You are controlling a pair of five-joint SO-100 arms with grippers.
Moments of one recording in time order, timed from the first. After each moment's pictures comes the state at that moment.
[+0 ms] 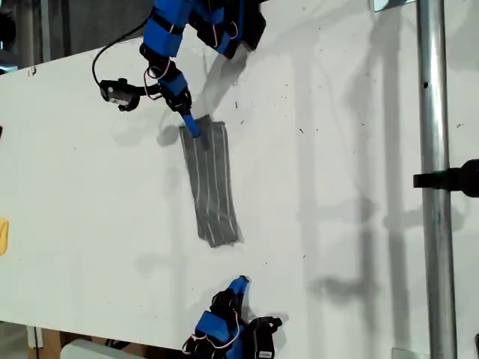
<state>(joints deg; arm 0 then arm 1) 1.8 198.8 178.1 75.3 -100.7 39.5 126.3 144.8 49.6 30.1</state>
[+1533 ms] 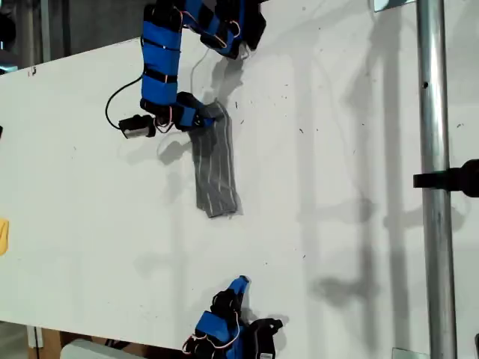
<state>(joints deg) 1.8 198.8 178.1 75.3 -97.9 23.3 98.5 110.9 82.0 56.1</state>
